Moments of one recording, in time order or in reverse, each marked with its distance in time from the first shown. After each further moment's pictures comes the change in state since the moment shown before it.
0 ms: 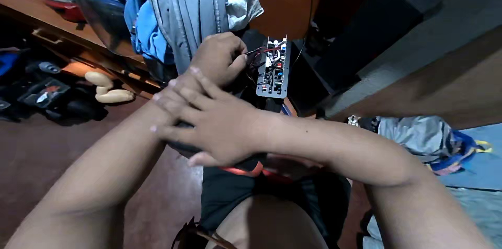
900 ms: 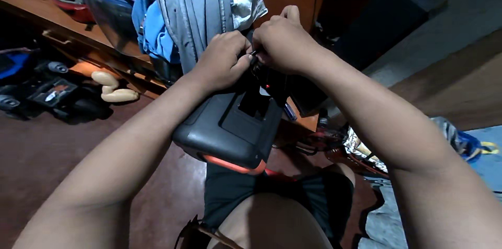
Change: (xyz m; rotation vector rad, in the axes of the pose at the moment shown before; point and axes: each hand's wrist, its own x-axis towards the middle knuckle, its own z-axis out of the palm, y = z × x) left_hand -0.003 0.000 -0.002 -0.021 0.009 0.076; right_hand -0.037 0.126 -0.060 -0.145 -0.058 0.547
